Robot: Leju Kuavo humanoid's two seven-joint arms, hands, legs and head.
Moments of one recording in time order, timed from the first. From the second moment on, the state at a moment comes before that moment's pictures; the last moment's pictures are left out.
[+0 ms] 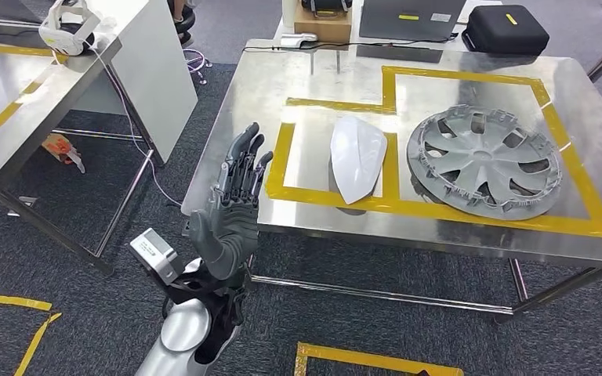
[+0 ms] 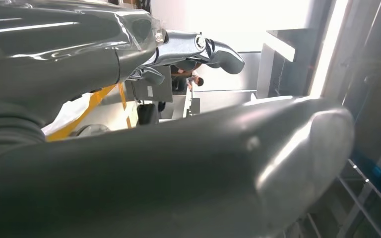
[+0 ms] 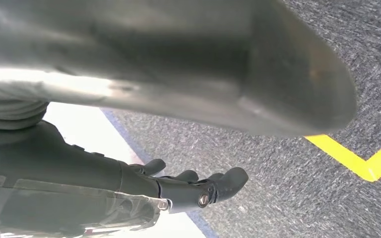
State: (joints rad) left arm -0.28 -0.24 -0.63 -1.27 -0.06 0.09 -0.70; right arm -0.06 0.12 -0.70 -0.17 1.36 -0.11 -0.05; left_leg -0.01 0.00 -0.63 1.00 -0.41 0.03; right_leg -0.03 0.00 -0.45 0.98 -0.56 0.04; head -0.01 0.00
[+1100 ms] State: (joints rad) left arm -0.28 -0.24 -0.65 -1.27 -0.02 0.09 -0.70; right arm -0.05 0.11 -0.70 -0.17 1.38 -0.10 -0.05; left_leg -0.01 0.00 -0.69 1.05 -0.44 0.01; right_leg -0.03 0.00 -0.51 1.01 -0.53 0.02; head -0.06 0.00
